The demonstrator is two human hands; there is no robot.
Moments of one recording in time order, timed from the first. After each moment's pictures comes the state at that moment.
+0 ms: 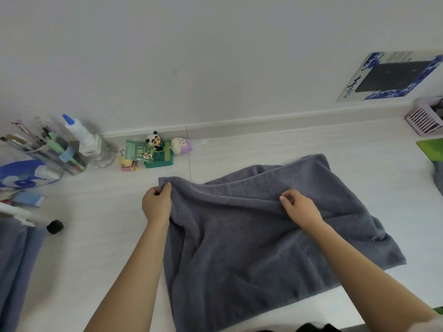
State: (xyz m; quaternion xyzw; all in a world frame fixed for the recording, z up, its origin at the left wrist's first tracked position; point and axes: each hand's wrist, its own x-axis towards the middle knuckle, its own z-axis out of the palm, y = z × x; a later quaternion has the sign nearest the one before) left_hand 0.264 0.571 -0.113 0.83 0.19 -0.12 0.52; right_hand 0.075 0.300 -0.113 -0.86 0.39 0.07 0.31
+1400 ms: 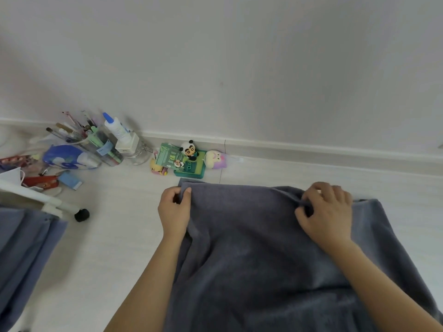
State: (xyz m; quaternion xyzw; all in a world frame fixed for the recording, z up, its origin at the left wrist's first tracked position) left_hand 0.295 0.556 -0.127 0.87 0.14 0.04 0.48; right_hand 0.190 0.266 -0.098 -0.98 0.10 -0.16 0.11
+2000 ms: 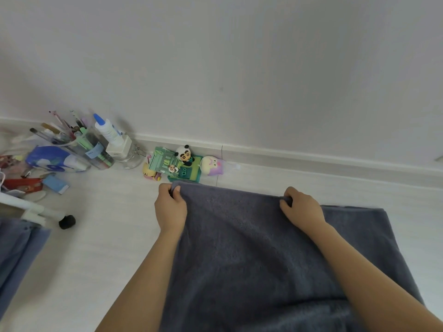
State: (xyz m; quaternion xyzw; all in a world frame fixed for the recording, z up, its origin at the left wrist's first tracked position) left_hand 0.326 0.545 -0.140 0.89 0.18 0.02 0.41; right_hand 0.250 0.262 -0.129 -0.95 0.18 0.11 0.22
